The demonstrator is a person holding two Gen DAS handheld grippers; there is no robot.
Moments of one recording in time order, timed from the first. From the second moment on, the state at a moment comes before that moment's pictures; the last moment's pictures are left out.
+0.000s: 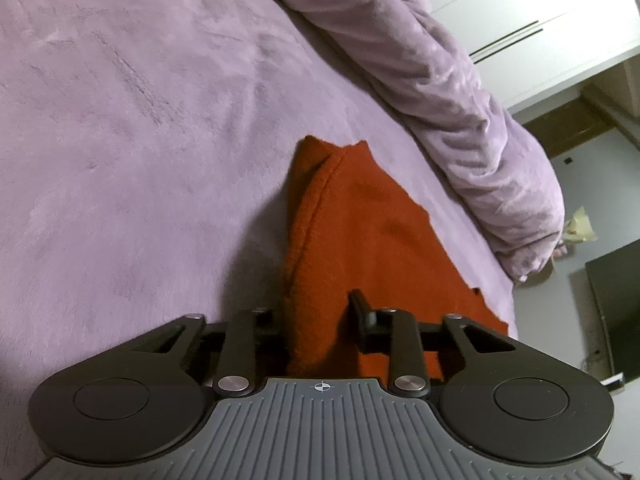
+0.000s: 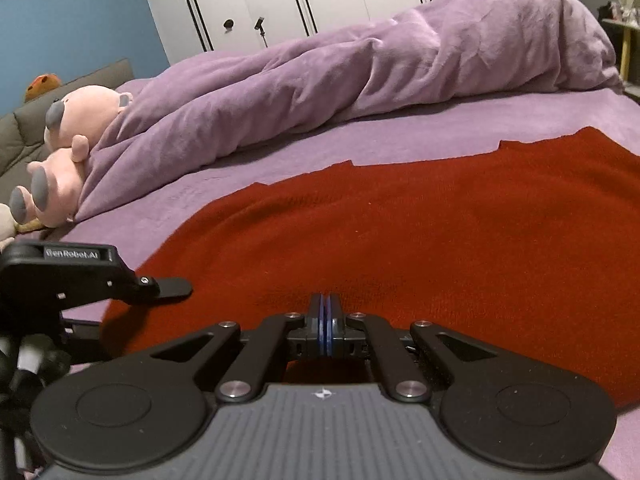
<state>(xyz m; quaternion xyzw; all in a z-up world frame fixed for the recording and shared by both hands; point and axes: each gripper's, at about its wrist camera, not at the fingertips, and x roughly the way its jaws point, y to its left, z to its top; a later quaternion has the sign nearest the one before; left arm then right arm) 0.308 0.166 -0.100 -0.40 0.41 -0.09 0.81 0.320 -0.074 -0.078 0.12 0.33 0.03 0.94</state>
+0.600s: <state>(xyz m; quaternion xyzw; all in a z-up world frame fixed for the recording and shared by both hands) 0.306 0.119 -0.025 -0.30 0.38 -0.15 0.86 0.291 -0.123 -0.066 0.16 0.29 -0.01 0.94</state>
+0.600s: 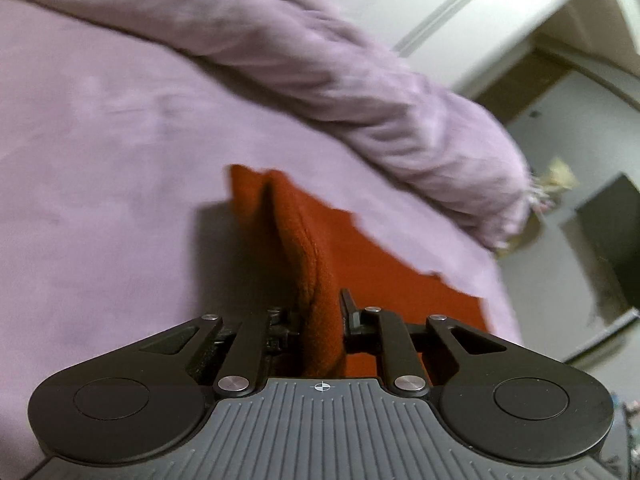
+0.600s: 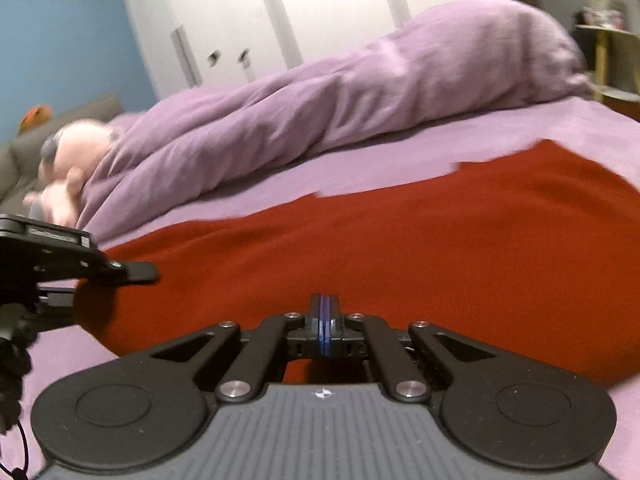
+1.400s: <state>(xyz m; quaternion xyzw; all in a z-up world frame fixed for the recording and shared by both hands) 0.250 0.009 0.000 -0.12 0.32 -0.17 0.92 0.270 -0.221 -0.060 0.28 0.29 -0.05 0.91</state>
